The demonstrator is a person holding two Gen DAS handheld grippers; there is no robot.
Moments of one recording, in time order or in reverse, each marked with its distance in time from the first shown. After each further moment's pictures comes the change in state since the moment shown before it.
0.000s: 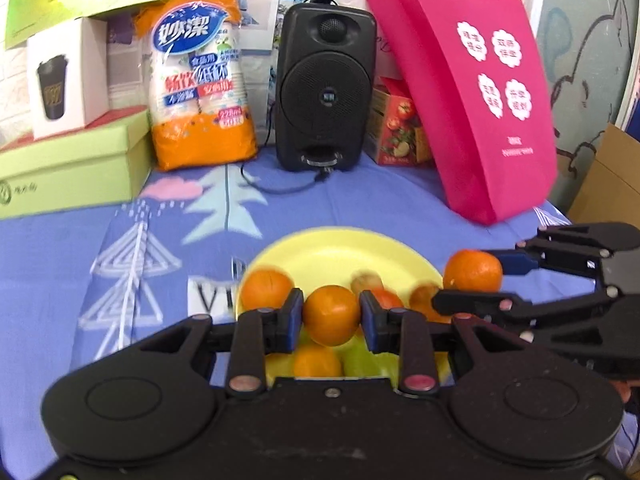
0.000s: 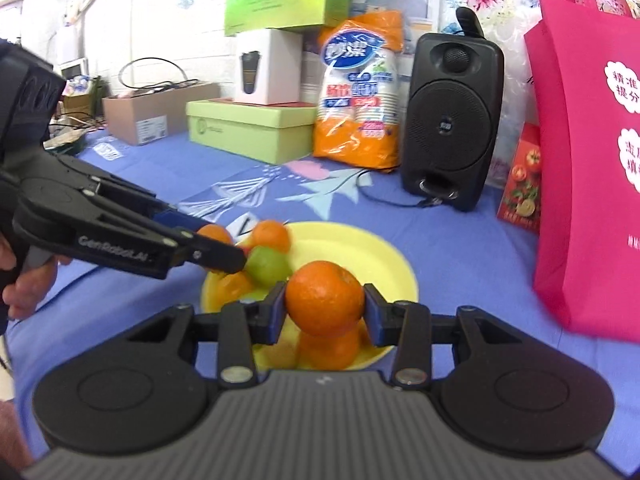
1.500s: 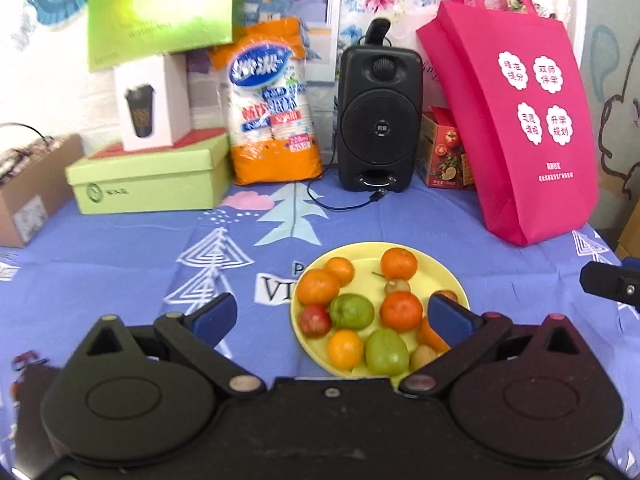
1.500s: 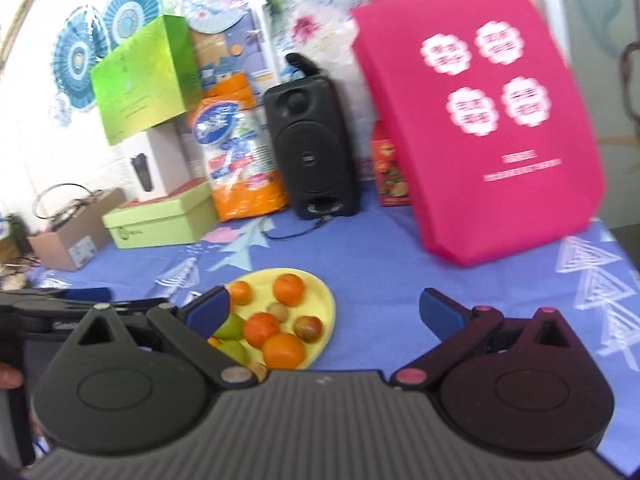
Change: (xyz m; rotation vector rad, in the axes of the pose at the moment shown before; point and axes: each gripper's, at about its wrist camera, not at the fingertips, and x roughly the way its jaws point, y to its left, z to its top) left arm -0.086 -0.036 -0.005 -0.056 -0.041 0.251; right arm -0.102 -0.028 -0.002 0.437 -0.093 -0.245
